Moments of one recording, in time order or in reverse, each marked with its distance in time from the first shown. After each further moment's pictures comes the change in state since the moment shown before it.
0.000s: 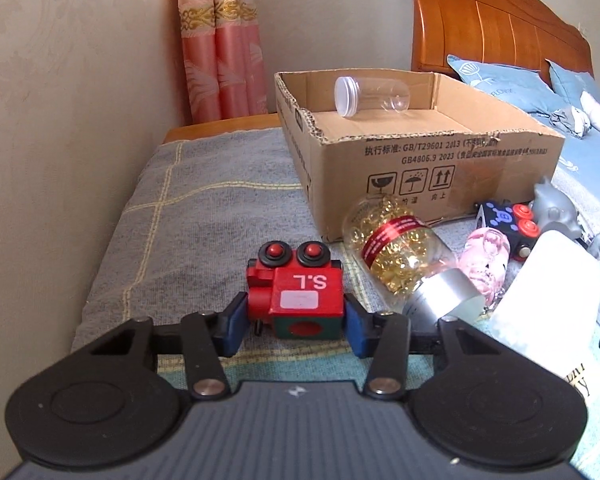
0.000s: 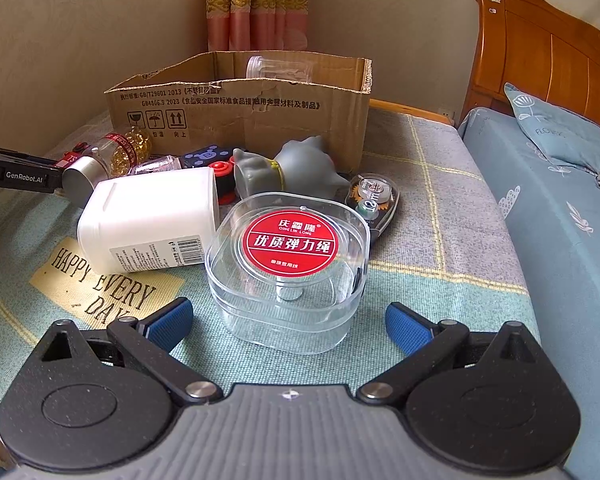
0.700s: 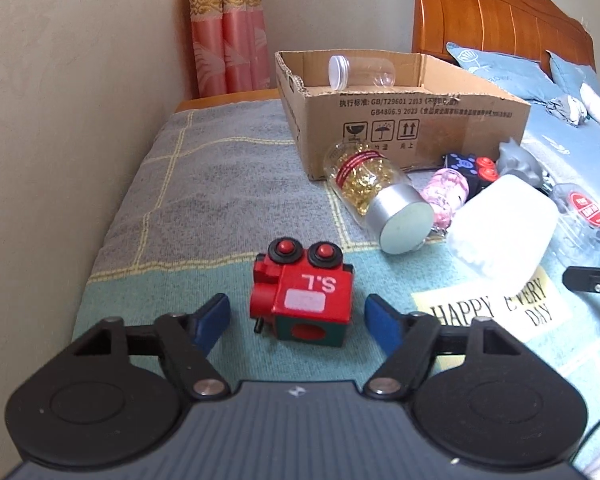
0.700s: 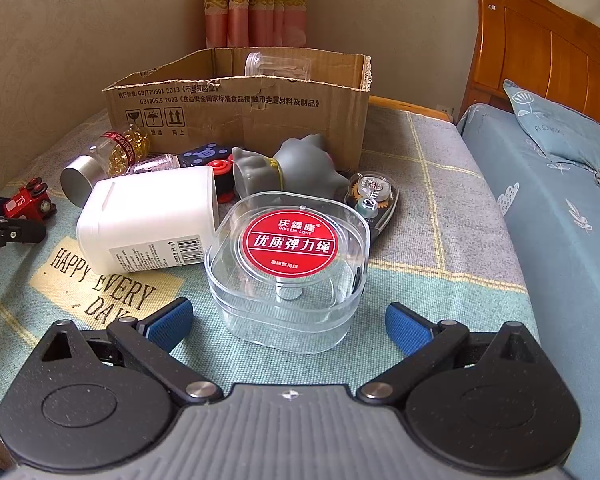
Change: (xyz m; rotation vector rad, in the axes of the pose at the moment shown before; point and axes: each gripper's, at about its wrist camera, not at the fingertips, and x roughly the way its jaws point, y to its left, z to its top) left arm -0.044 -0.008 -0.038 -0.018 0.042 0.008; right arm 0.001 -0.001 0.003 0.004 0.017 -0.003
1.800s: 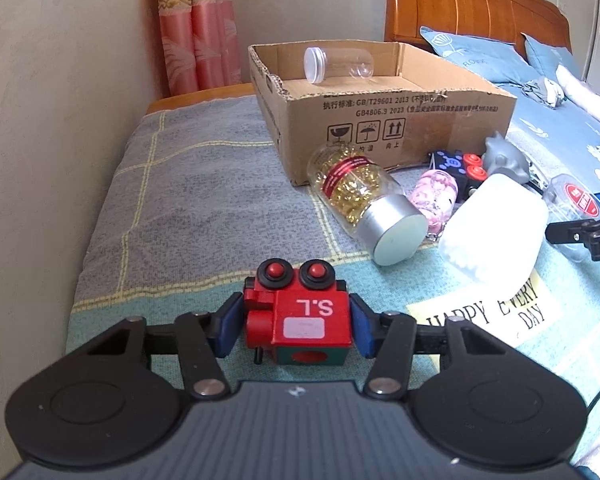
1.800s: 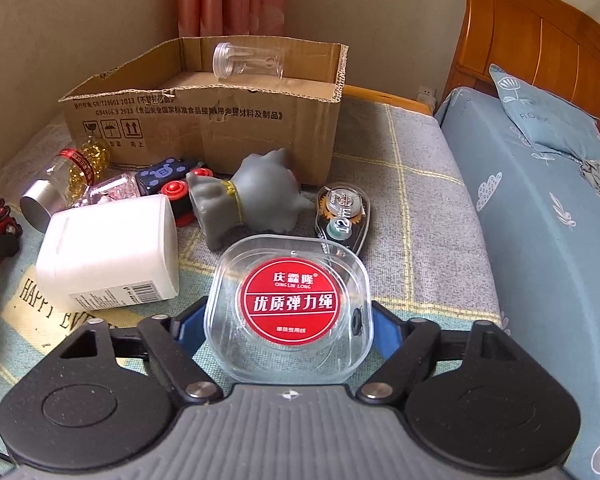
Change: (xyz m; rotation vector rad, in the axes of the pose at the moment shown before) left arm 0.008 0.005 0.017 0.054 0.053 -0.075; right arm 0.013 -0.015 0.035 0.015 0.088 -0.072
